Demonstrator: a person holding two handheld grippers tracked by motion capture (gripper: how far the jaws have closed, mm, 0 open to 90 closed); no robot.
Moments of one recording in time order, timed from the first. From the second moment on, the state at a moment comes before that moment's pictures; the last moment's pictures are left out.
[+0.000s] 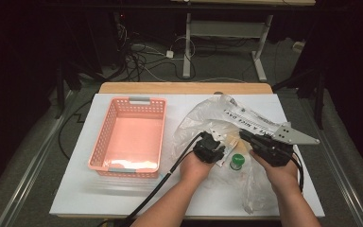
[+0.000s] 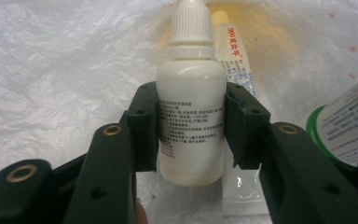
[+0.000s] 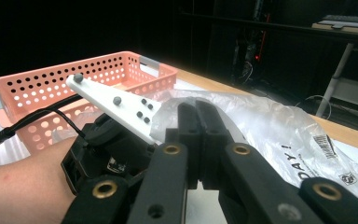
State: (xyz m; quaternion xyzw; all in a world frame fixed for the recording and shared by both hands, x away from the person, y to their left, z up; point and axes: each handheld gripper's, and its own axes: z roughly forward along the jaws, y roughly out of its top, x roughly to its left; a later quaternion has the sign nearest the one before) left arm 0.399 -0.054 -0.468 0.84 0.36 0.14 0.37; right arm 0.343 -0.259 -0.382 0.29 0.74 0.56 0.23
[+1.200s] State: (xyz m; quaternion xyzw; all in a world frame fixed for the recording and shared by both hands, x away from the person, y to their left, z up) left arm 0.300 0.004 -0.460 0.86 0.27 0.11 0.42; right arm 0.340 -0.260 -0.381 0.29 0.74 0.56 0.24
